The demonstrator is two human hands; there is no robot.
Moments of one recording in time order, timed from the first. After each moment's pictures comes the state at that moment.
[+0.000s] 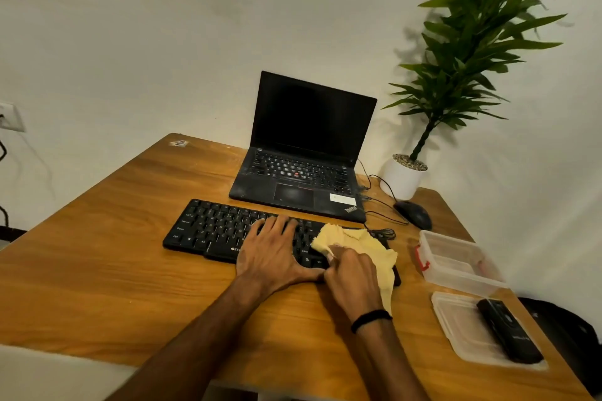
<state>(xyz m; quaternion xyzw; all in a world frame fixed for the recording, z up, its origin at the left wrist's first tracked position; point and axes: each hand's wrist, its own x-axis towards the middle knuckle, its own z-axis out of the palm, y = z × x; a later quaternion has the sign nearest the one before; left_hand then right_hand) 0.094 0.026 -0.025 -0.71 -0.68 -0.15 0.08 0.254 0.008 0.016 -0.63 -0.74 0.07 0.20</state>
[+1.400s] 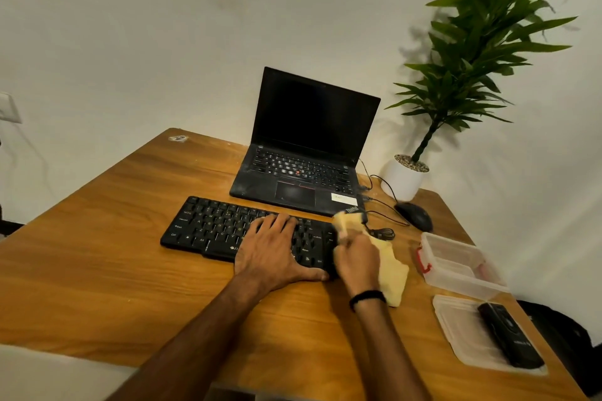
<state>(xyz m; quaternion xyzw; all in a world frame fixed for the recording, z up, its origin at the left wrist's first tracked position) 0.090 0.023 -0.020 -0.72 -0.68 -0.15 0.05 0.247 0.035 0.019 -0.68 -0.65 0.11 0.33</state>
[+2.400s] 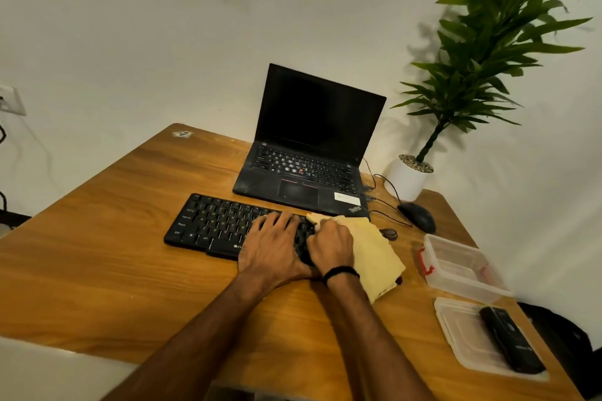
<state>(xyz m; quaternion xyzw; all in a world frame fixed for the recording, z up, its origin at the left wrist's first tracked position) 0.091 0.026 -0.020 -0.71 -0.68 -0.16 0.04 0.207 0.058 0.023 -0.67 -0.71 0.10 0.19</state>
